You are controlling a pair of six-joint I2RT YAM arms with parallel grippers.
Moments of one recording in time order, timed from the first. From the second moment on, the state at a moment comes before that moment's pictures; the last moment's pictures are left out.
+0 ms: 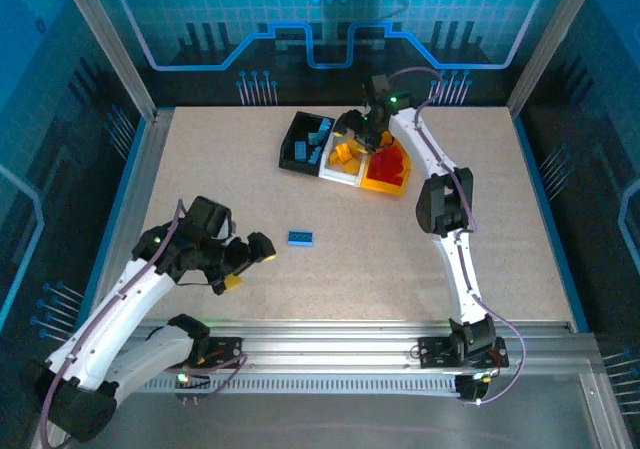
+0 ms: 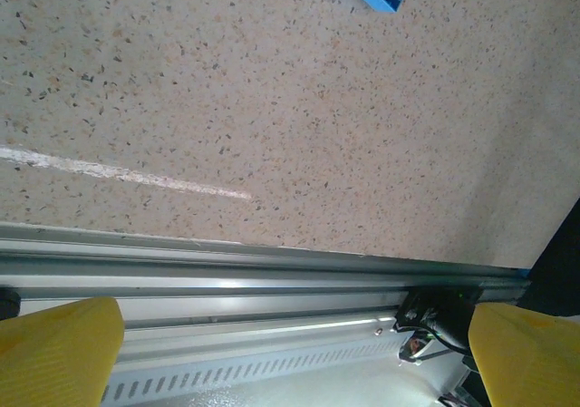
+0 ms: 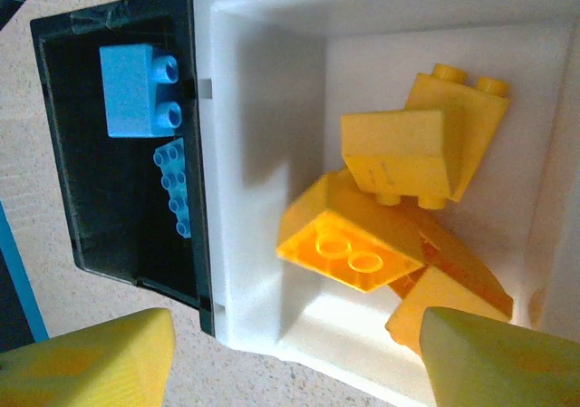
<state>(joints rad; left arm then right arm) -0.41 0.90 0.89 -1.14 0.37 -1.00 0.31 2.50 2.50 -1.05 -0.33 0.75</state>
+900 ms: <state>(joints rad) -0.52 1.79 1.41 -1.08 0.21 -0.62 0.31 1.51 1.15 -0.91 -0.40 0.54</state>
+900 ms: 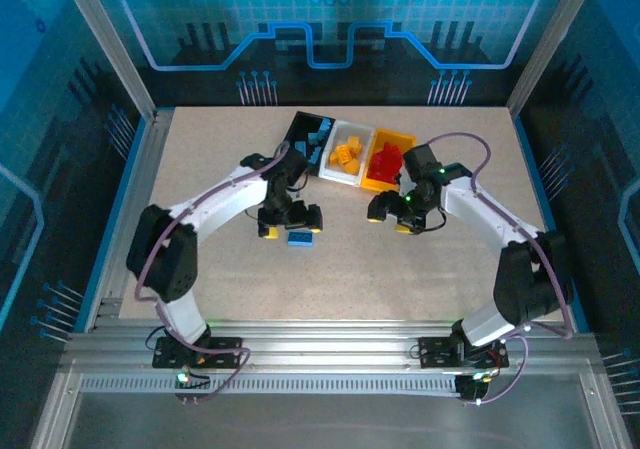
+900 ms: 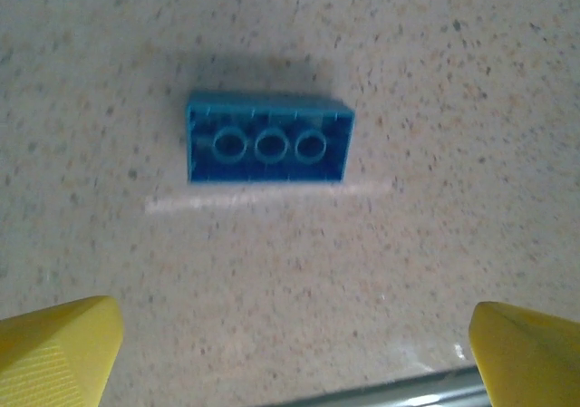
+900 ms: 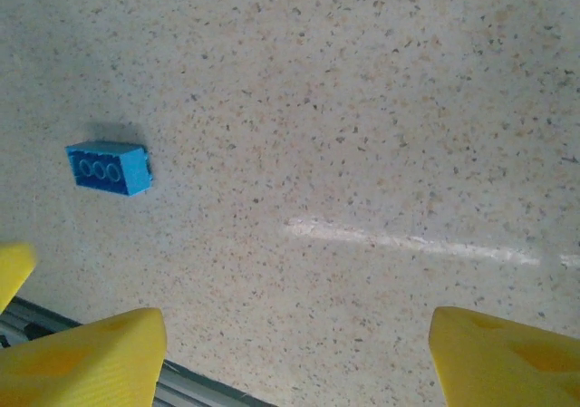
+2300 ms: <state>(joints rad) -0.57 2.11 1.55 -1.07 0.05 -0.56 0.38 1.27 0.96 -0.96 -0.31 0.65</state>
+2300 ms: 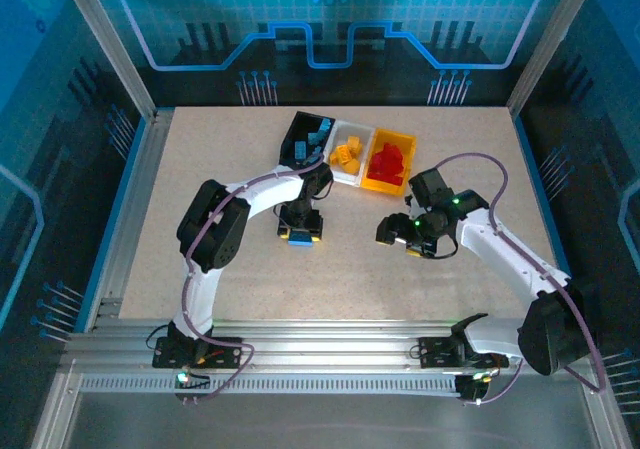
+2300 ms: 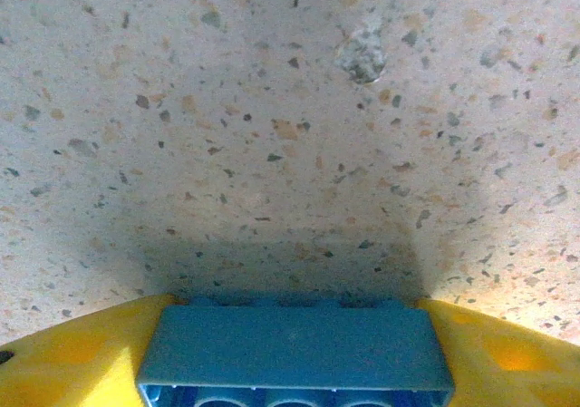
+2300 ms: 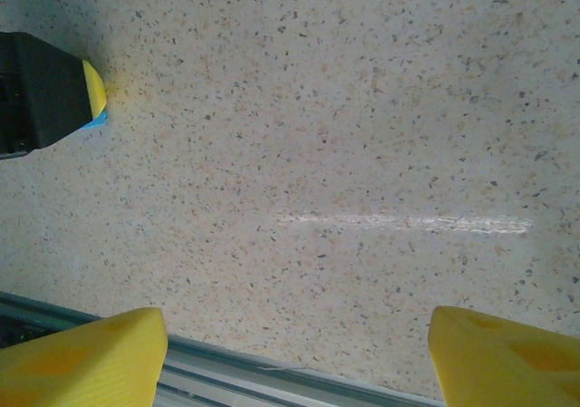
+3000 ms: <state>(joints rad) -0.23 2.25 2.44 -1.10 0.43 -0.75 0.39 1.25 0.91 -0.92 -0.31 0.72</state>
